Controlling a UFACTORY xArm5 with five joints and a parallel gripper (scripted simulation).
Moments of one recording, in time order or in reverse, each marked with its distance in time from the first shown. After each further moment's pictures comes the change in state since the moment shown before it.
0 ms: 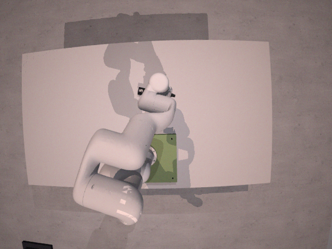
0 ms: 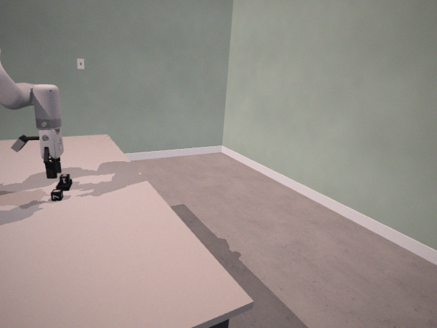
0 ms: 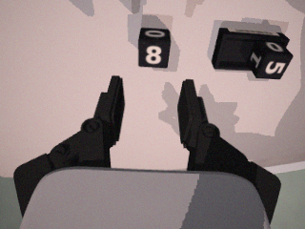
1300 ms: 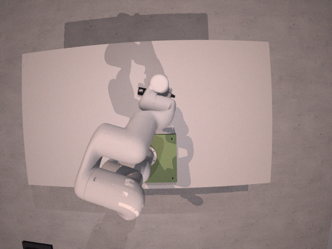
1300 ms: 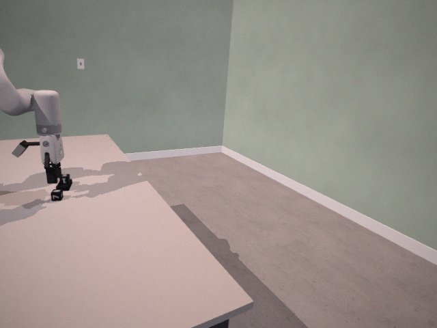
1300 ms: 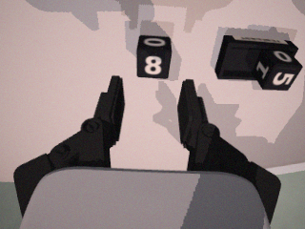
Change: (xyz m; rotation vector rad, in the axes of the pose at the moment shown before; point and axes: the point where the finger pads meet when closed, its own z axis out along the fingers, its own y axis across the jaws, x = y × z) arm 0.000 0.000 0.019 0.000 0.000 0.000
